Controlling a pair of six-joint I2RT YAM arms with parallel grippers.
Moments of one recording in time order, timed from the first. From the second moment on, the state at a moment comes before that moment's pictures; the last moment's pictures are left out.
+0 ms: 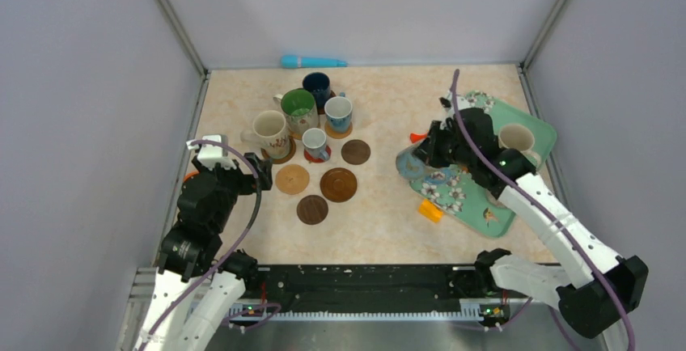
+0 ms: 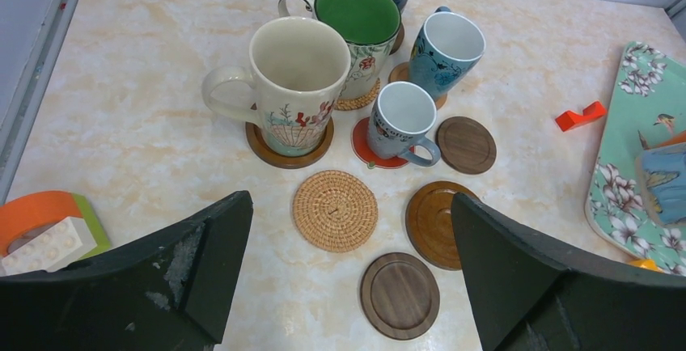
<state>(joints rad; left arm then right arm) -0.30 0.43 0.76 -0.53 -0.16 -0.26 0.45 1.03 0.99 -0.56 -0.06 0.49</state>
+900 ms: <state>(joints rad) -0.30 0.41 0.76 -0.55 -0.25 -0.27 0.84 1.49 1.22 -0.46 -0.12 -0.04</state>
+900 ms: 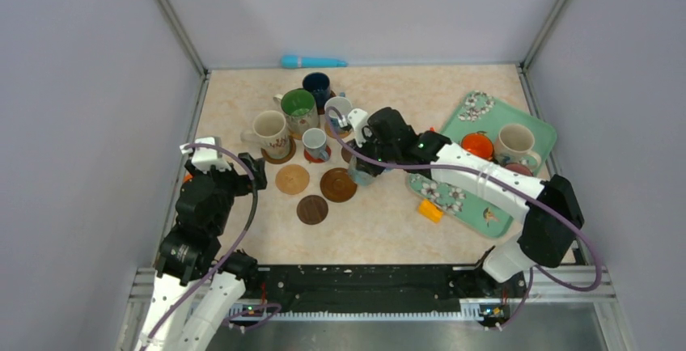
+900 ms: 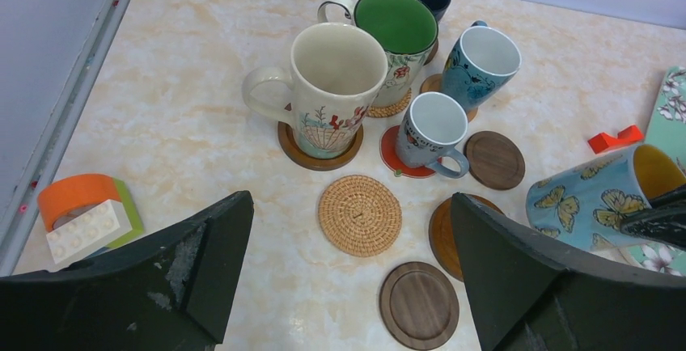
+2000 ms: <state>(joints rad) -0.30 0.39 0.76 -0.55 -0.31 -0.28 0.91 1.77 1.49 -0.55 -0.14 -0.11</state>
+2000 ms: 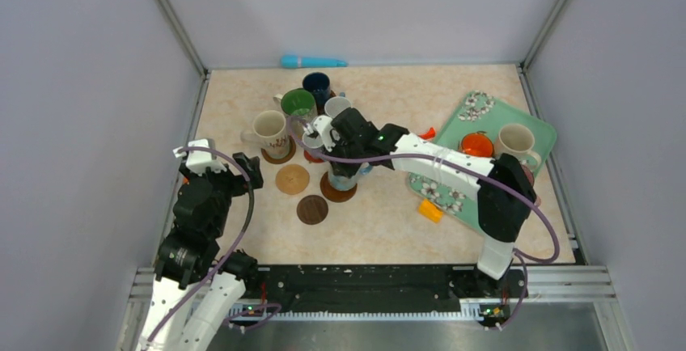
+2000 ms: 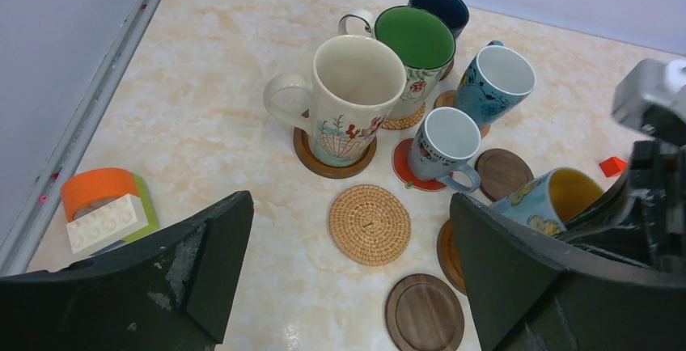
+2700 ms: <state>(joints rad) -0.30 0.39 0.76 -0.55 -0.32 -0.29 0.99 1.87 1.55 -0.58 -0.06 -0.07</state>
